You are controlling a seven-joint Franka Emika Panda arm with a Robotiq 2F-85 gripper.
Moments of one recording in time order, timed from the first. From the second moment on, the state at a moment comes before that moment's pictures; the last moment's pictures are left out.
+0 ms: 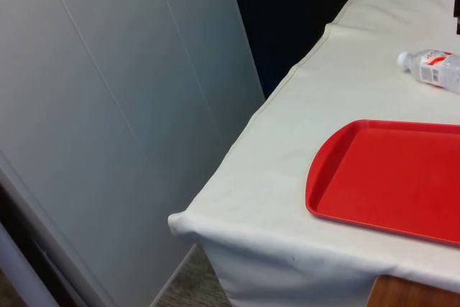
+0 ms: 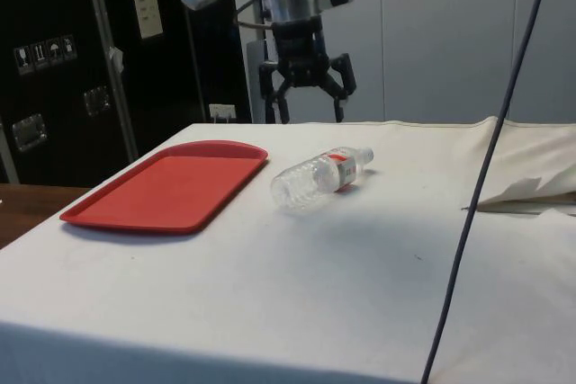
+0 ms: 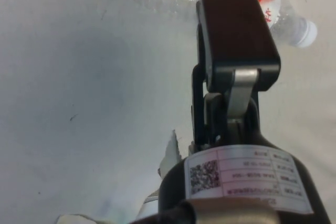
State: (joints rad) arm 0.07 0.06 -0.16 -2.41 -0.14 2.44 1.61
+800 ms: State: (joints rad) arm 0.06 0.07 -0.18 -2.49 -0.15 2.60 1.66
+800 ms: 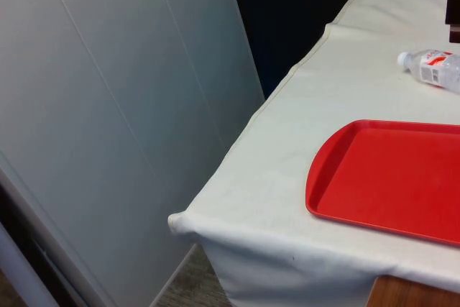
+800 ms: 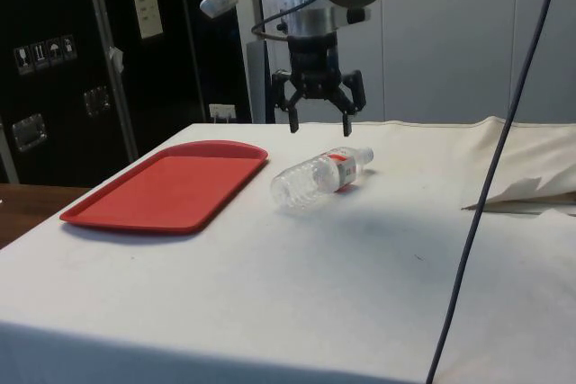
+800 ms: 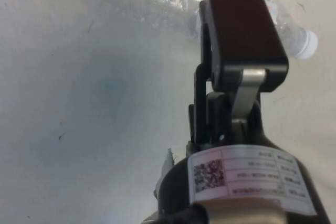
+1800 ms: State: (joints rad) arm 0.06 0.12 -0.18 -2.49 -0.15 2.60 1.85
